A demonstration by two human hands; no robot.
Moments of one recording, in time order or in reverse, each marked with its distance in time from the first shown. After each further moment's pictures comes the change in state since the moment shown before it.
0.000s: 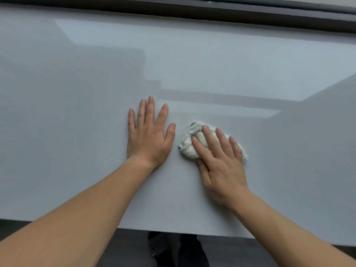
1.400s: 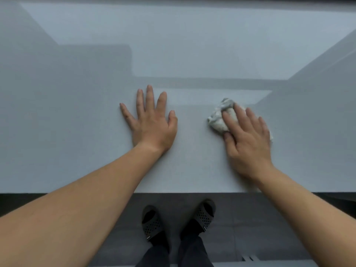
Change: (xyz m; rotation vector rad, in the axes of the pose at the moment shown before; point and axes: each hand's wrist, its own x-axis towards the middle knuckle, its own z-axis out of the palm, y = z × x) left_hand -0.052 0.081 0.027 0.051 -0.003 -0.083; right_hand -0.081 0.092 -0.020 -0.005 0.059 0.270
